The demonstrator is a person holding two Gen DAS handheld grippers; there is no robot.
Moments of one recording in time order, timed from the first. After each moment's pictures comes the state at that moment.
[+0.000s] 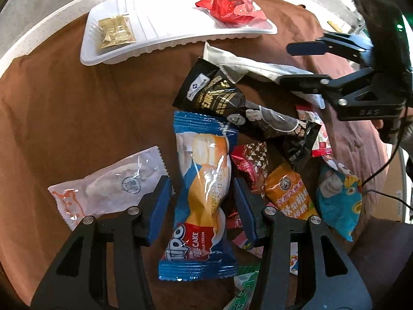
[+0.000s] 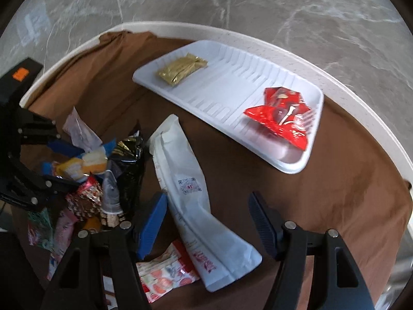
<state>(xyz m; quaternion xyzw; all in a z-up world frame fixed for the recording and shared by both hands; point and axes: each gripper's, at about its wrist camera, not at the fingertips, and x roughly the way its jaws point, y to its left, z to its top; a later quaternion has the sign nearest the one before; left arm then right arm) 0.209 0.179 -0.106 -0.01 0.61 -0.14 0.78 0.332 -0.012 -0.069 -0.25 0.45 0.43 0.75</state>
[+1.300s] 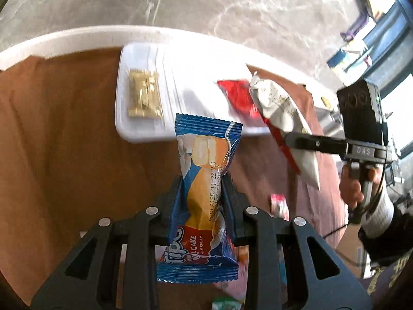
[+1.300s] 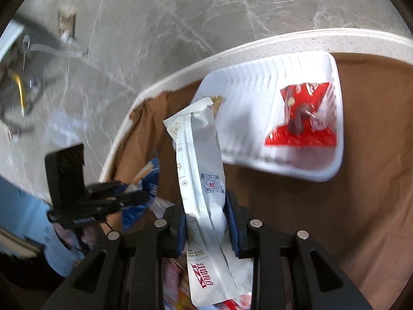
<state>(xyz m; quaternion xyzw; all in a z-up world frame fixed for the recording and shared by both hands) 0.266 0.246 -0.039 -0.17 0.53 -0.13 0.82 0.399 -0.025 -0.042 0.12 0.56 0.47 0.67</state>
